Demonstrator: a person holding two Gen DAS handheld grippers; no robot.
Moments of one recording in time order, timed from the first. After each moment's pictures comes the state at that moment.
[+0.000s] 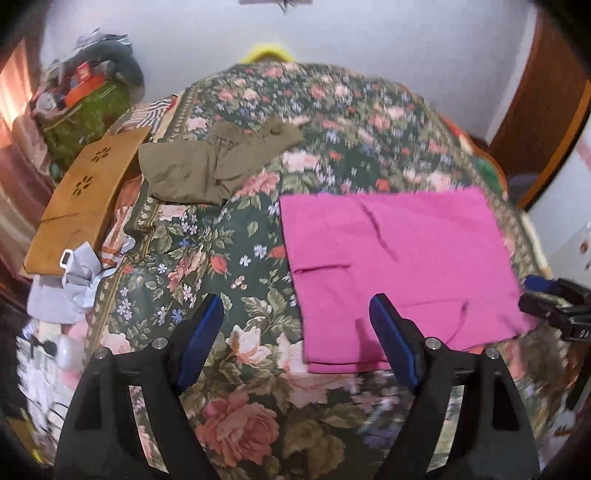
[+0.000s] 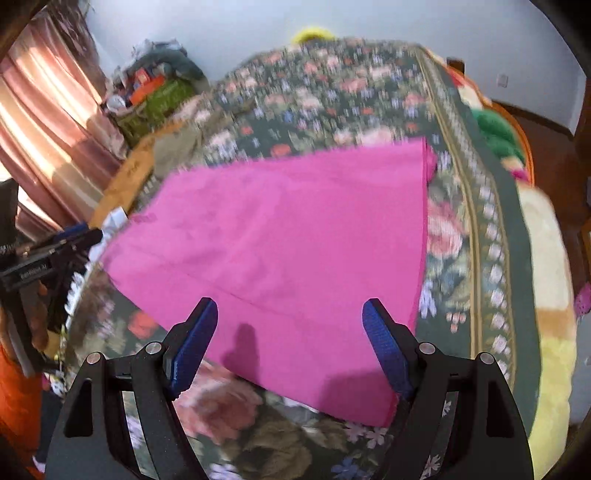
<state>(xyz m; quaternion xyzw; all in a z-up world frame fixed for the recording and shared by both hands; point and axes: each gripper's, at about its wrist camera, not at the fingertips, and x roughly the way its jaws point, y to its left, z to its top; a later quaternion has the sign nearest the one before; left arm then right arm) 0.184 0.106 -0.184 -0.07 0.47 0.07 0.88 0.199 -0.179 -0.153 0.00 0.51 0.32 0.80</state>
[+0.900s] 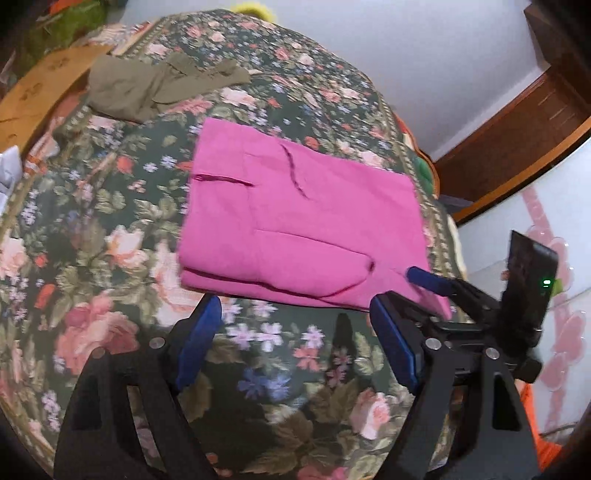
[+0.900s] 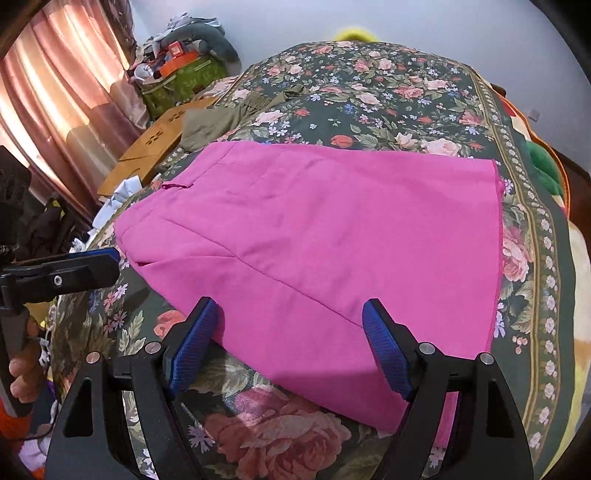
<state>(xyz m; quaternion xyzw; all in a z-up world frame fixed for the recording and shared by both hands) 0.162 0.076 -0.220 -0.25 0.50 -0.05 0.83 0.177 -0.123 -0.176 -0.06 0.50 0.35 0.79</state>
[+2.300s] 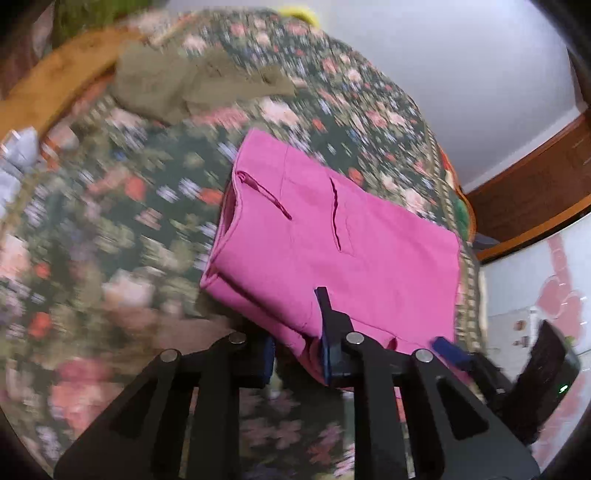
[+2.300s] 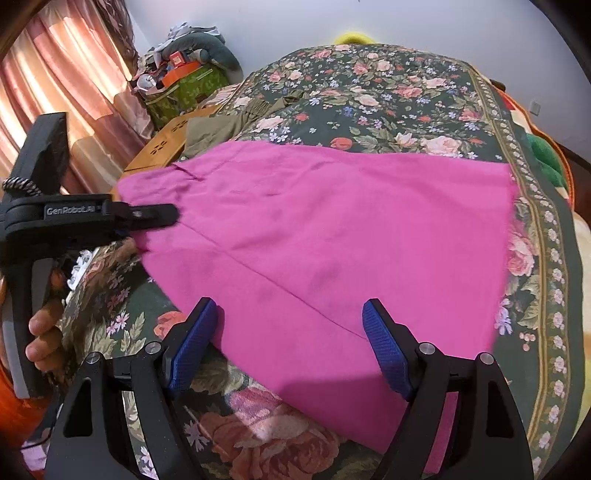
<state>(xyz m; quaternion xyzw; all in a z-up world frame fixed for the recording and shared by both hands) 0.201 0.102 -0.228 -0.26 0.48 0.06 0.83 0.177 -0.131 -0.177 -0.04 0.49 0.36 0.79</state>
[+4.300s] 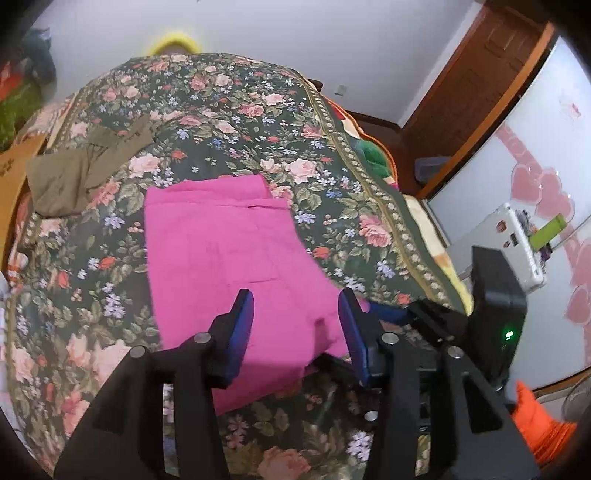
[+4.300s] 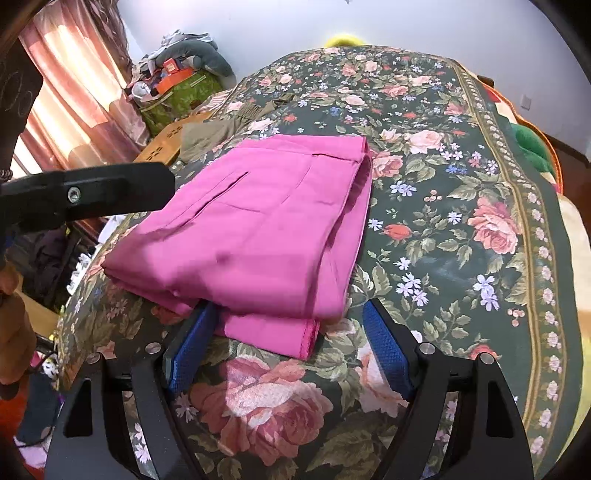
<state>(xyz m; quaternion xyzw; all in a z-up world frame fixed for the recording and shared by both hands) 0.212 -0.001 -0.167 -0.11 0.49 -0.11 0.86 0.167 -0.148 -0.176 -0.02 0.49 0.35 0.80</state>
